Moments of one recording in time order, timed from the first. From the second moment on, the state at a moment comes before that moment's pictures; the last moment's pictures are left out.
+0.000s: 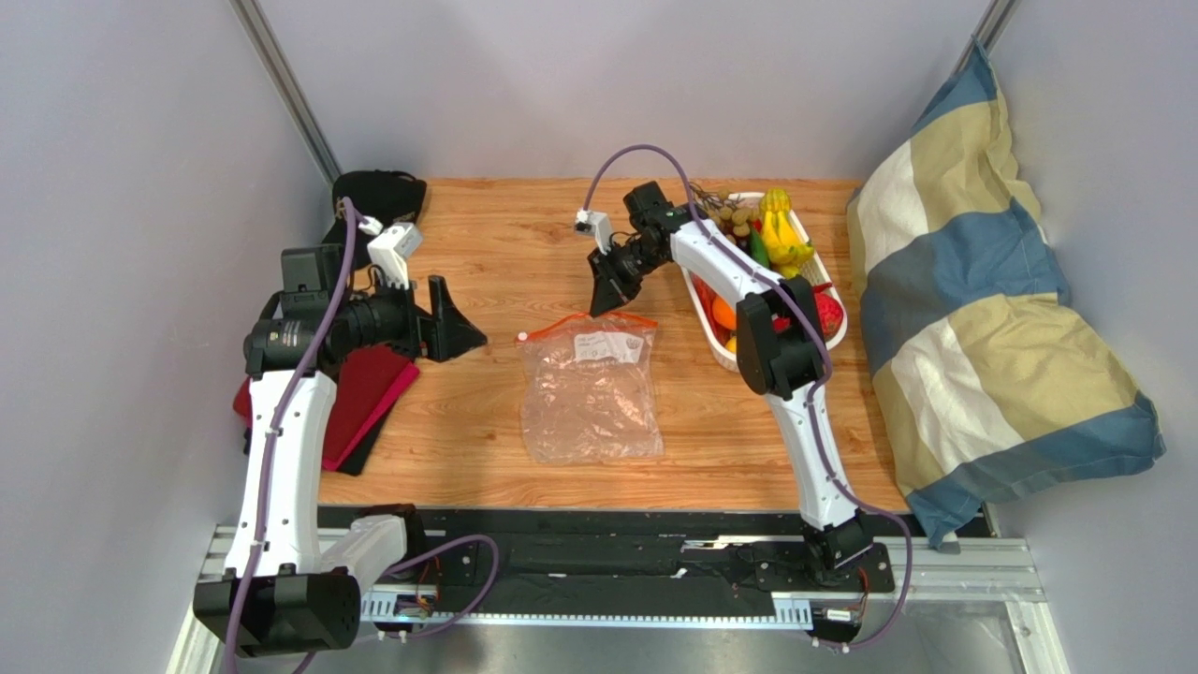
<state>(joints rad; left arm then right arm) 0.09 1.03 1.19 -0.95 0.79 0.04 0.47 2.42 2.14 -0.85 -0.79 -0.37</state>
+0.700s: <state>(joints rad) 0.09 1.10 1.67 -1.06 0.66 0.09 0.73 1.57 1.65 -0.74 -0.64 -0.79</state>
